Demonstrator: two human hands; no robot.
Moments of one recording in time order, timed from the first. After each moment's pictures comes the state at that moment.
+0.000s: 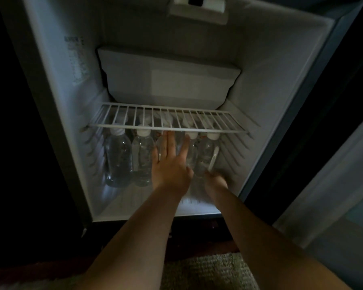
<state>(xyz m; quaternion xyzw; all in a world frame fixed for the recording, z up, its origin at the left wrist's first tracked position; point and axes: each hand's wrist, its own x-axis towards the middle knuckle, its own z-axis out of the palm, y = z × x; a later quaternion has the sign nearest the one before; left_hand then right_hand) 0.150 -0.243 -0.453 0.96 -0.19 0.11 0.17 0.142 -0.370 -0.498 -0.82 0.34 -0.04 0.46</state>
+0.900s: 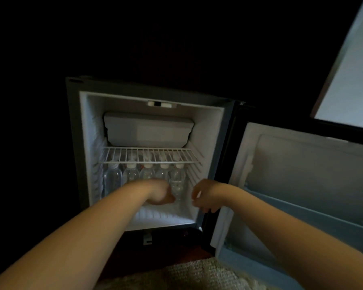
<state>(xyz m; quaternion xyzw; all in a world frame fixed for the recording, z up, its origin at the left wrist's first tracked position) 0.041 -0.205 -0.309 0.92 -0.33 -0.18 0.03 -0.022 -0.348 -0.300 -0.95 0.13 0.19 0.20</state>
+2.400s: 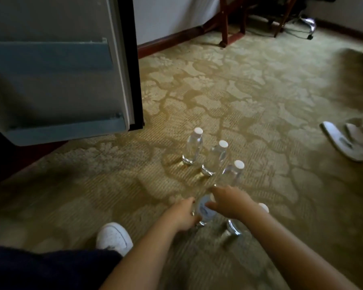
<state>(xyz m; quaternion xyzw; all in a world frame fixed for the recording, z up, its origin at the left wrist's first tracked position) -0.450 -0.420 -0.512 0.73 -0.51 -0.45 0.09 -0.571 -0.510 -0.494 -0.84 0.46 0.25 0.14</state>
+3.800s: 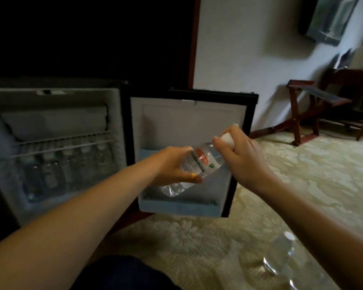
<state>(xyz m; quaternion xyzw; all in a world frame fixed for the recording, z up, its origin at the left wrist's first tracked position) -0.186 -0.331 -0.250 0.78 -0.58 -0.09 0.22 -0.329 -0.449 -0.241 -0.89 0.18 -0.37 0.20</state>
